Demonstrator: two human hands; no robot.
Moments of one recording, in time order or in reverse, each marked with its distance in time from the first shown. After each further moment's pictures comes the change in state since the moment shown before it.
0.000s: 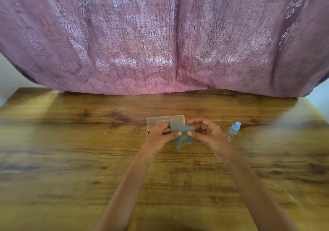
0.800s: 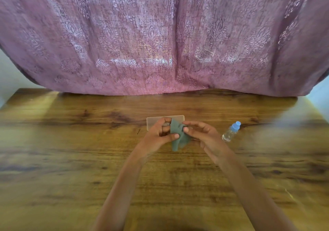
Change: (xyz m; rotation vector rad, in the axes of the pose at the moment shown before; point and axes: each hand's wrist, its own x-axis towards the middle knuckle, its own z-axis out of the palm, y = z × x) left_hand -0.009 0.011 -0.009 0.020 -0.091 0.035; right_hand 0.000 -0.002 0.014 0.258 -0.027 0.115
